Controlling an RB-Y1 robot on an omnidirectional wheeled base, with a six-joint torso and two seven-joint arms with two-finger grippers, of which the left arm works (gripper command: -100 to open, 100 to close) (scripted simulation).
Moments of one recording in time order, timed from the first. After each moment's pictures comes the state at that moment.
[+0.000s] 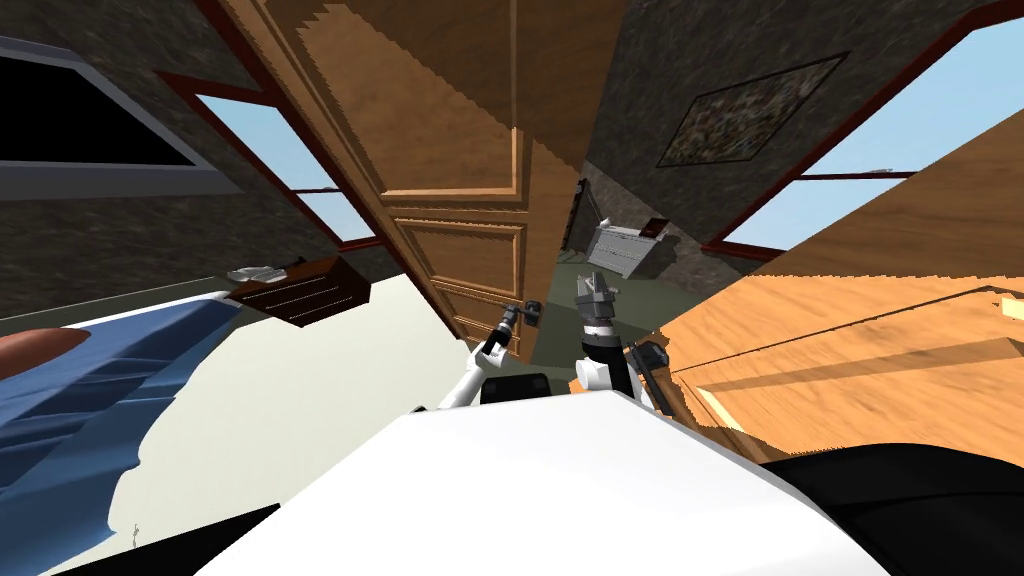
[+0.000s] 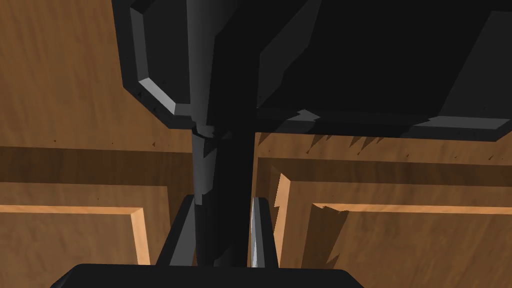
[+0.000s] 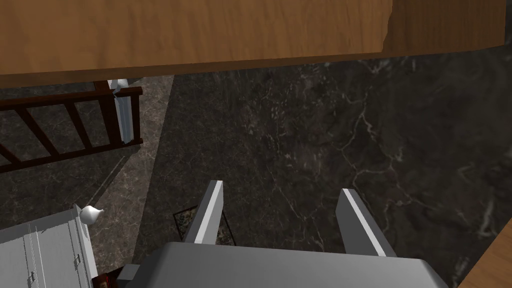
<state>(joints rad) -0.17 -0.01 -0.51 -1.11 0.24 -0.29 -0.17</state>
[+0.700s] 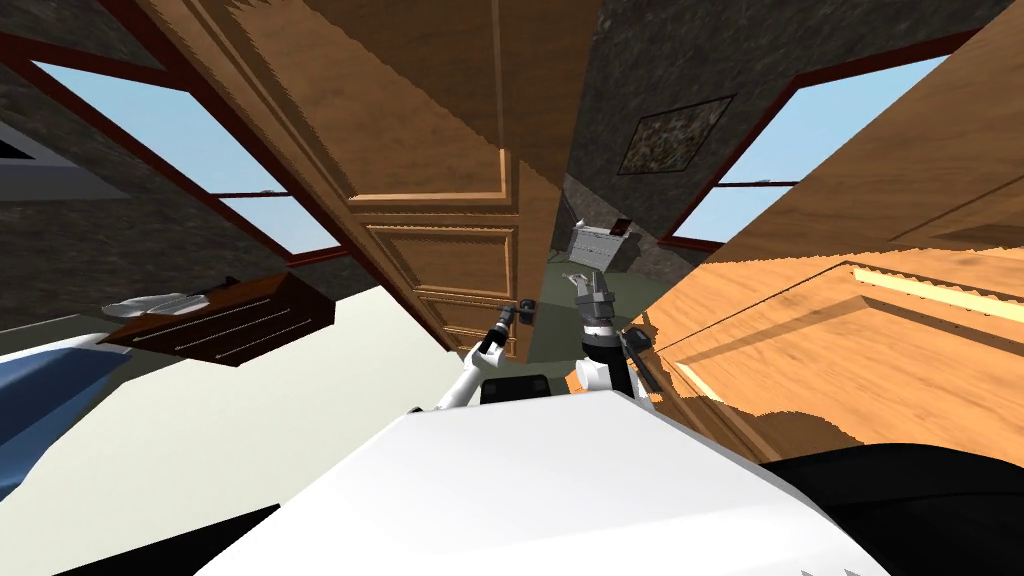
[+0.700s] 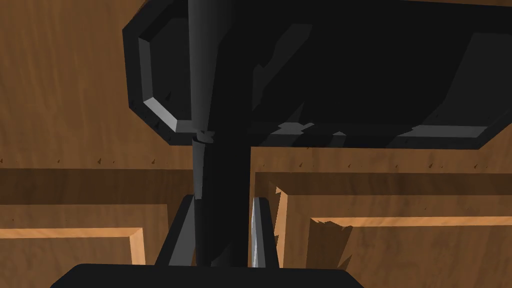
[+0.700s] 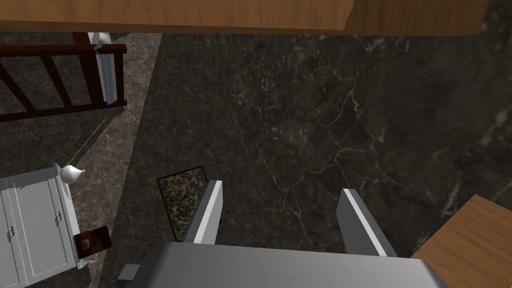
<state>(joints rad) -0.17 0.01 -0.49 -1.12 0.27 -0.26 -0.21</state>
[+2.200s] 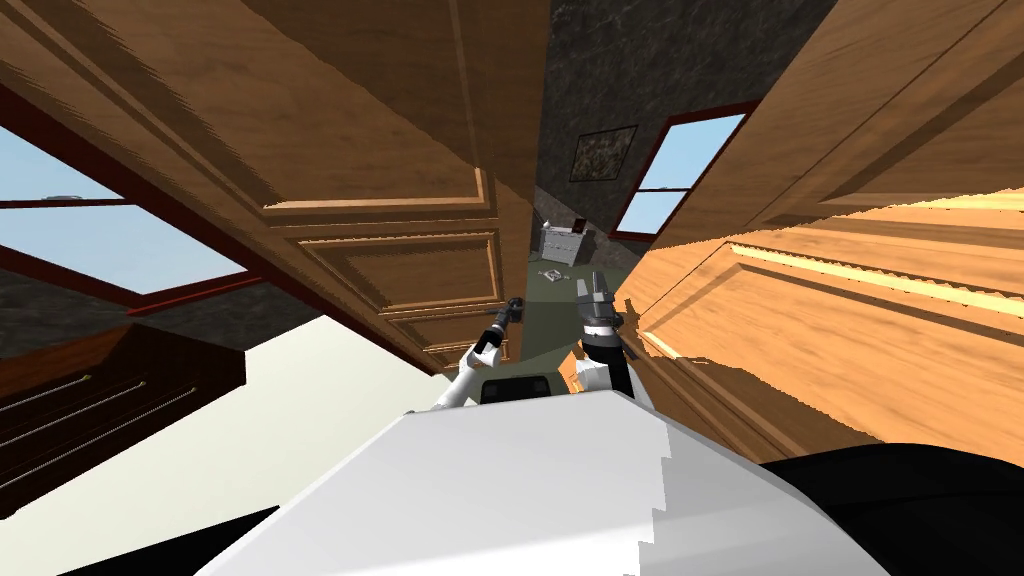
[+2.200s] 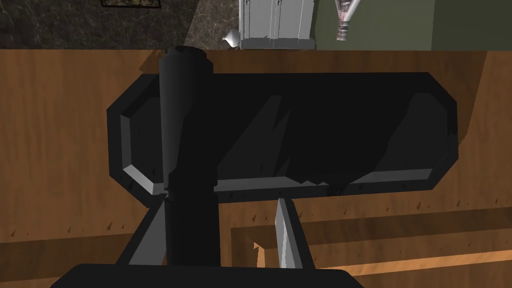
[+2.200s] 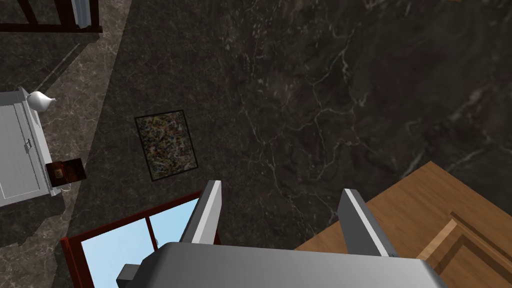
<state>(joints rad) -0.15 0.04 -0.46 -1.14 0.32 -0.20 -0.27</state>
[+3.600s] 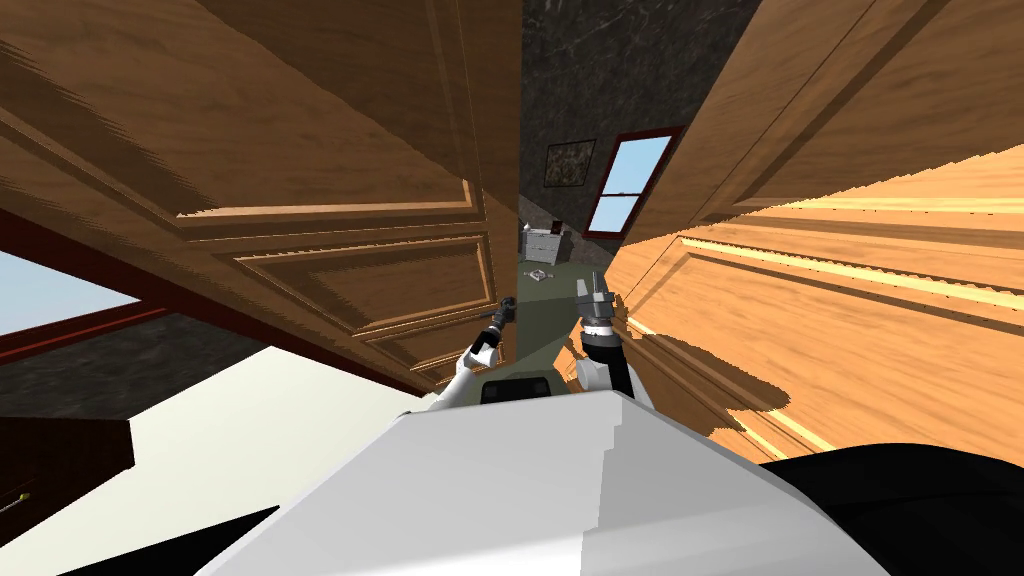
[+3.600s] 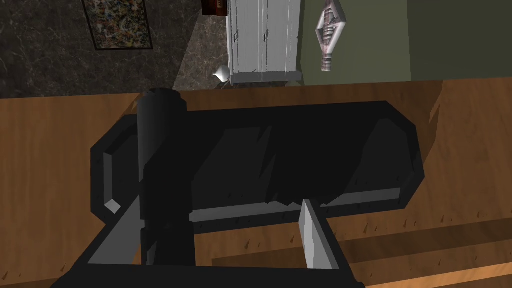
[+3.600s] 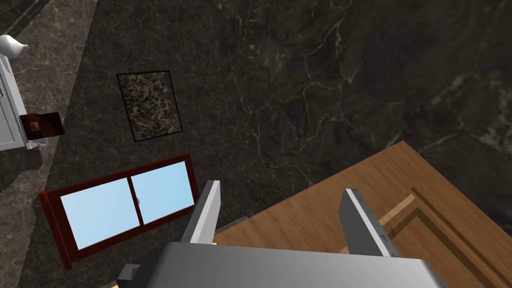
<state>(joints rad) -0.15 0.06 -0.44 -1.11 0.37 -0.17 -0.31</state>
